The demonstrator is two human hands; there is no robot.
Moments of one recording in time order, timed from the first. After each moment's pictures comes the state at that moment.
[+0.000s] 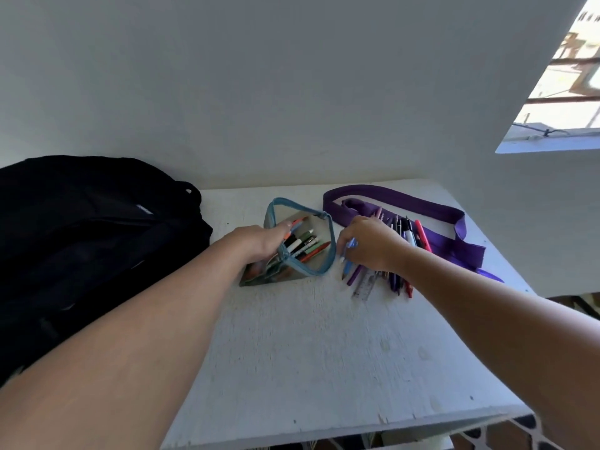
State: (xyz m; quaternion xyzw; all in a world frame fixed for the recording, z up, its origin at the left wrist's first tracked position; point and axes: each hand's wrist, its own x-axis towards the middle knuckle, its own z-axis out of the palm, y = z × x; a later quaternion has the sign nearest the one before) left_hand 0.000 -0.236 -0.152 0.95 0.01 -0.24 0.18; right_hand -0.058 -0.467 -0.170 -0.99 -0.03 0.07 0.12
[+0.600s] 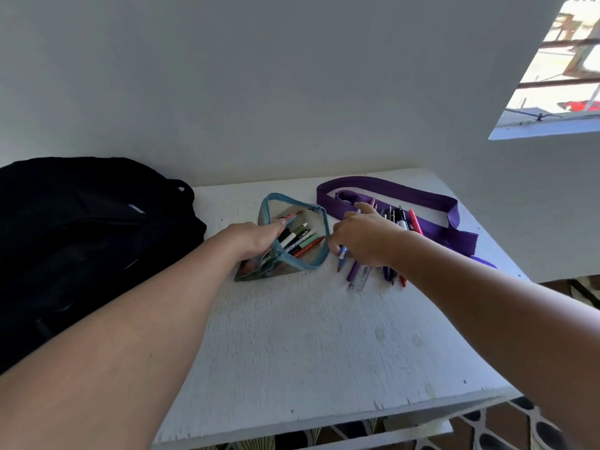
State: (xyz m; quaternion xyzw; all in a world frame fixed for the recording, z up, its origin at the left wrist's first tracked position) left_hand -0.008 -0.236 -0.146 0.95 0.00 -0.25 0.17; right_hand -0.063 -0.463 -0.162 -0.97 -0.18 0.08 -0.15
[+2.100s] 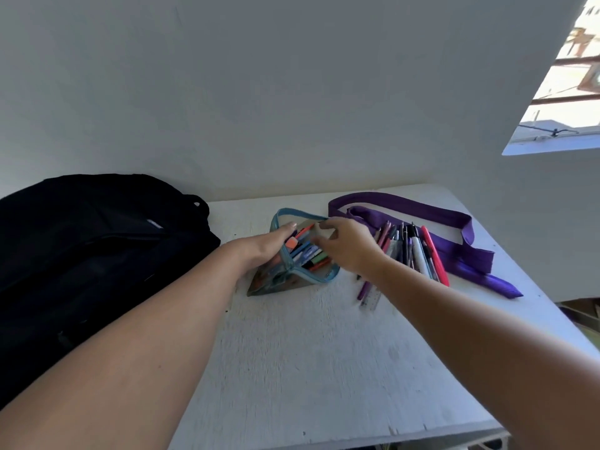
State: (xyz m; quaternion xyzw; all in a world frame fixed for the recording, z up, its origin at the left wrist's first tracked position) left_hand -0.030 -0.238 -0.108 0.89 -0.04 -0.35 0.29; right_hand -0.053 -0.408 -0.159 -0.93 0.08 -0.02 0.37
